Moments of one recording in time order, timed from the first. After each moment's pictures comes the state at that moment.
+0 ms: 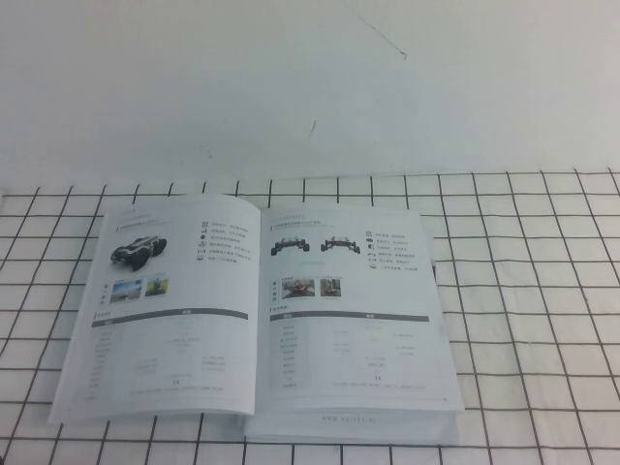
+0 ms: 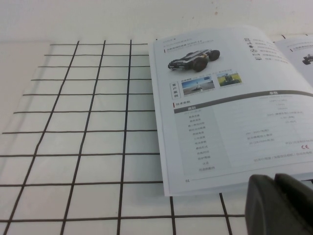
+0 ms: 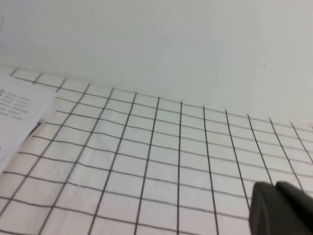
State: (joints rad) right arm 0.03 -0.01 -0.13 -0.09 0.45 -0.13; left arm -0.09 -0.01 0.02 0.03 0.36 -0.12
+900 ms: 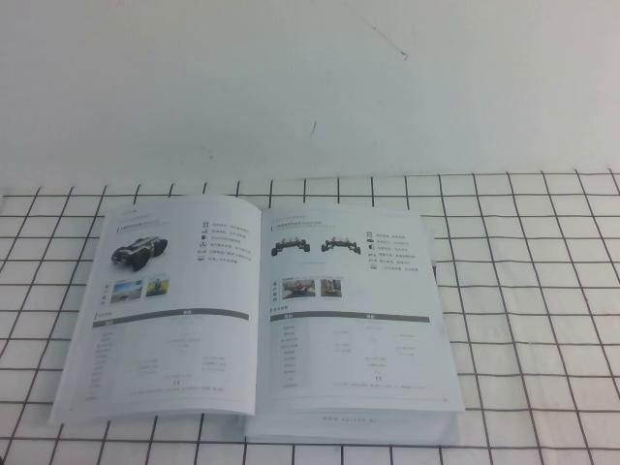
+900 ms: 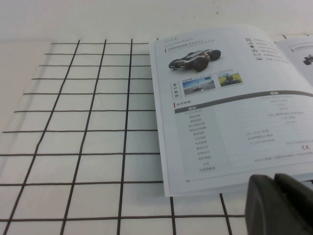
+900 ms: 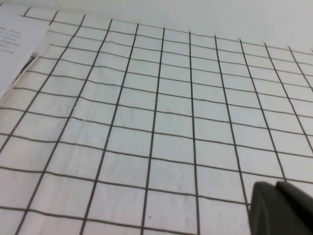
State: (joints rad) right arm -0.05 -0.01 0.03 -0.02 0.44 -0.14; left arm -0.09 -0.01 0.02 0.03 0.36 -0.13
